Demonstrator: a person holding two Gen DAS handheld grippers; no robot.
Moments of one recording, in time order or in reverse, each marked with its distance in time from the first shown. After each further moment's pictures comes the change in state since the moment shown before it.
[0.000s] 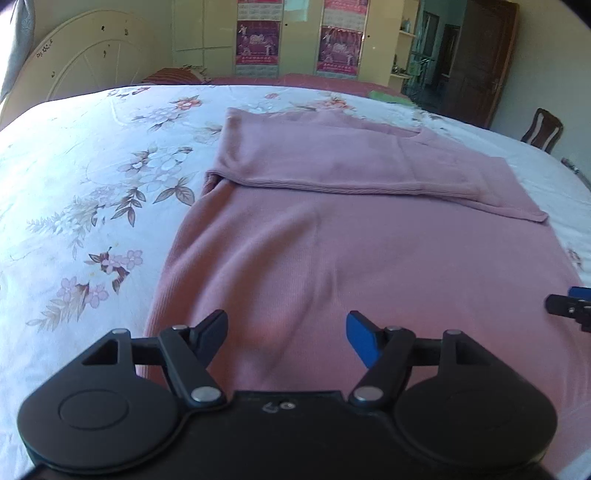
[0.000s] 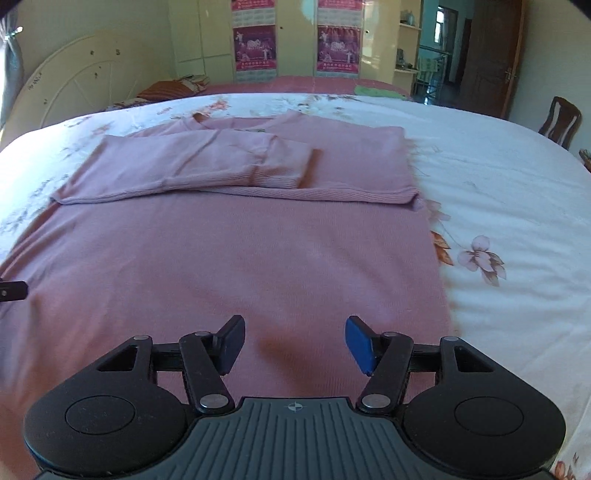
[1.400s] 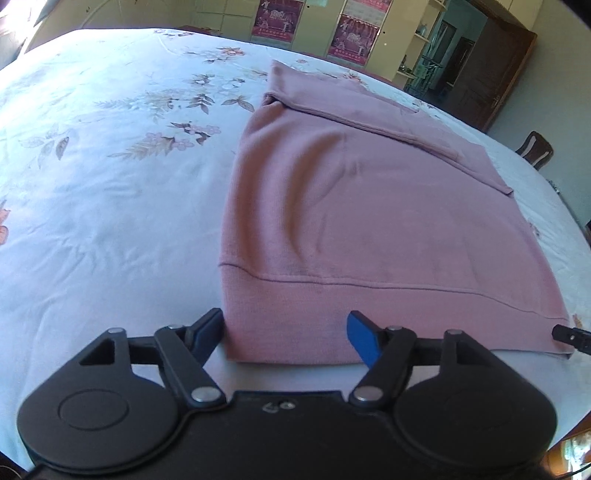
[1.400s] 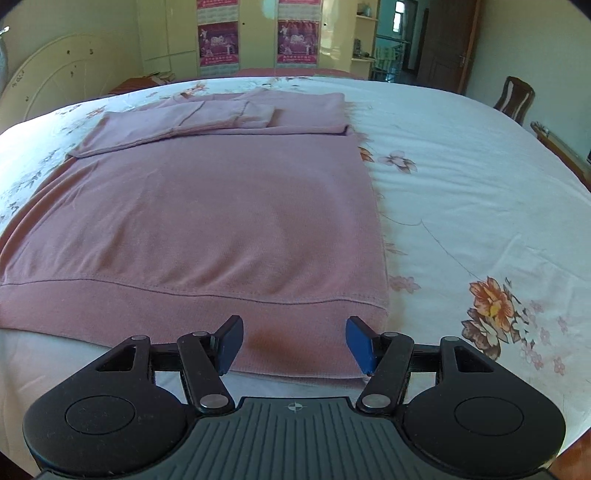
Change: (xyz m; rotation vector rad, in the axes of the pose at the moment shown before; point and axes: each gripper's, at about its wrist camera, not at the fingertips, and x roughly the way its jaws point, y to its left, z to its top) left arm -0.070 0.065 -0.097 -0.163 0.080 -0.103; right arm -0.103 -0.008 -0.110 0.129 0.039 -0.175
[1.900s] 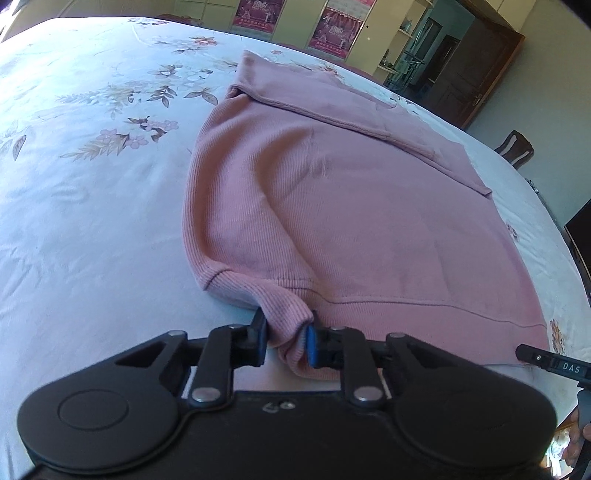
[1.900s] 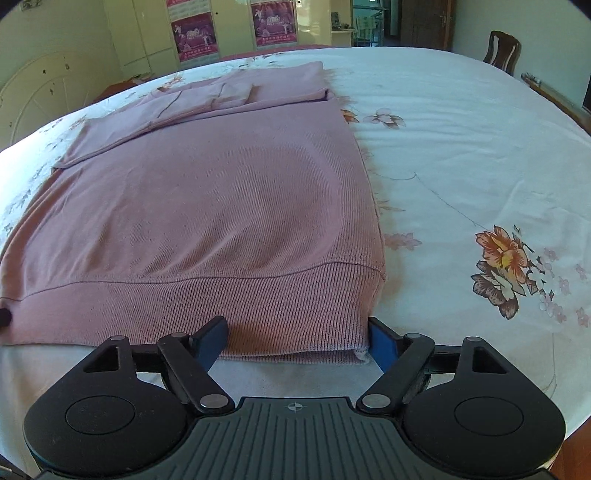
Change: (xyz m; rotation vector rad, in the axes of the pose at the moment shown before) left arm 0.019 -0.016 0.014 -0.012 0.025 -0.073; right arm 0.012 -0.008 -0.006 0.092 0.077 0.066
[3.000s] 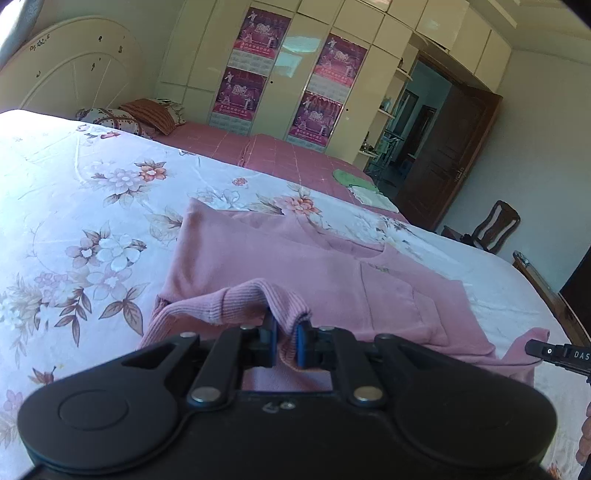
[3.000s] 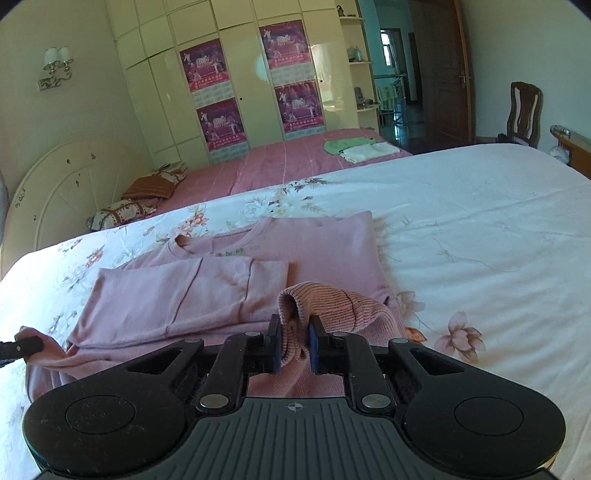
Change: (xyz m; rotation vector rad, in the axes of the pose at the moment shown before) left arm 0.063 -0.025 0.185 0.021 -0.301 -0.036; right arm 0.056 -0.001 0.216 0.049 -0.277 0.155
